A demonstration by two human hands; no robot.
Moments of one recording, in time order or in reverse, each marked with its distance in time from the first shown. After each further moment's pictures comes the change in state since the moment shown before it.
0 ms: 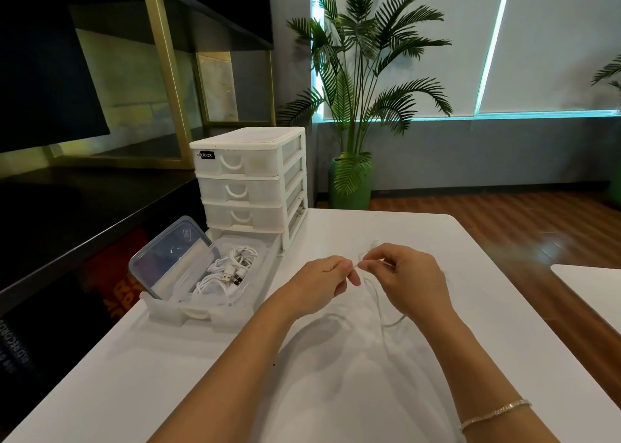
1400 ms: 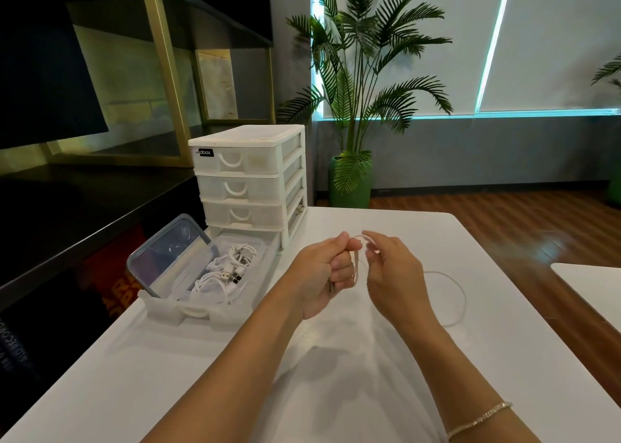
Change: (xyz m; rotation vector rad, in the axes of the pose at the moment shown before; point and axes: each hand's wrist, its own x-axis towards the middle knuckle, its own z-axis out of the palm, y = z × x) left_hand -0.003 0.017 0.001 -0.939 0.048 -0.079; right_hand -0.005 -0.017 0.015 0.119 0.078 0.001
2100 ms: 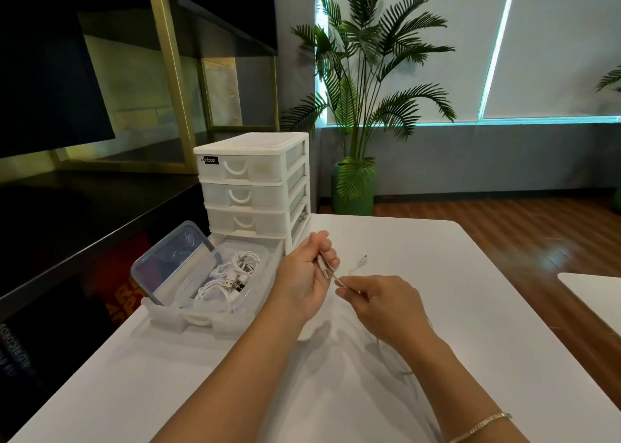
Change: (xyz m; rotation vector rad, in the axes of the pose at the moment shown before) left_hand 0.013 0.000 -0.010 -0.483 0.215 0.130; right_hand -0.005 0.012 0.009 -0.272 -0.288 -0.139
